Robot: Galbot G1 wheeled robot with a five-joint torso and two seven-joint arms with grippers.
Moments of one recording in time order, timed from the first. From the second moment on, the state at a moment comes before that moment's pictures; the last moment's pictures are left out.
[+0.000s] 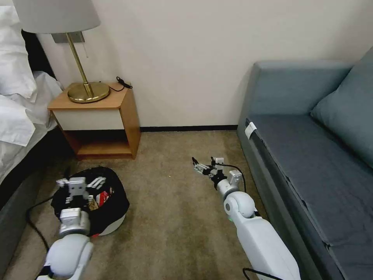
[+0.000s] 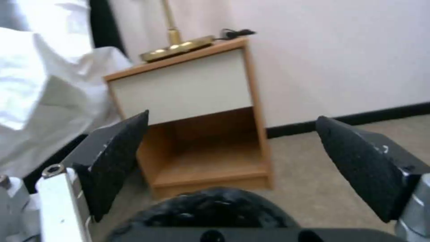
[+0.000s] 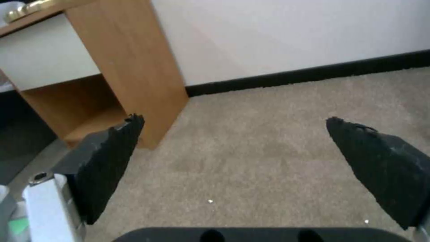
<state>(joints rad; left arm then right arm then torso) 1.44 -1.19 -0.56 -1.90 -0.09 -0.05 -0.26 -0.95 1.39 0.20 1.48 0.50 -0.13 -0.04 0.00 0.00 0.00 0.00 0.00</state>
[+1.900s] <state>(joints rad) 1.39 -1.19 -0.52 -1.82 -0.06 -0.08 -0.23 -0.96 1.46 0.30 1.45 0.49 -0.09 -0.09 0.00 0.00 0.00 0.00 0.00</state>
